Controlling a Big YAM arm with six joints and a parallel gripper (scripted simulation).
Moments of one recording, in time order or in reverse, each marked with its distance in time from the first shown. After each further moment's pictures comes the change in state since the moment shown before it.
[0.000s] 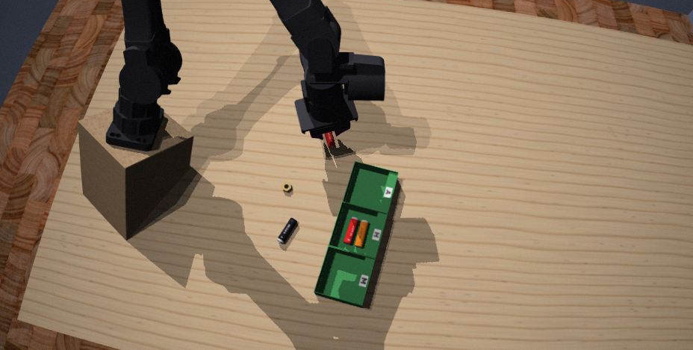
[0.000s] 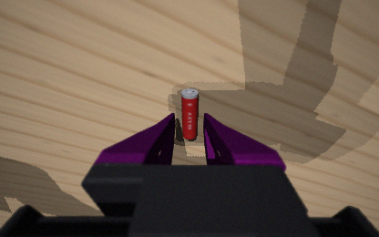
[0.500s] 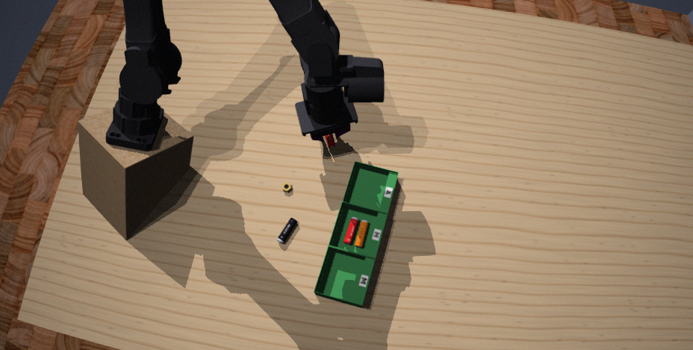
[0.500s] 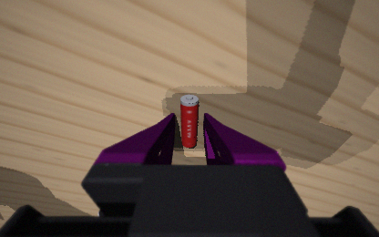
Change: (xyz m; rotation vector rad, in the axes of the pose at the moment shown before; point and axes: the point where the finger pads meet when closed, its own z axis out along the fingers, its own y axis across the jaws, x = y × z) arm -0.001 0.000 0.010 0.005 0.001 -0.004
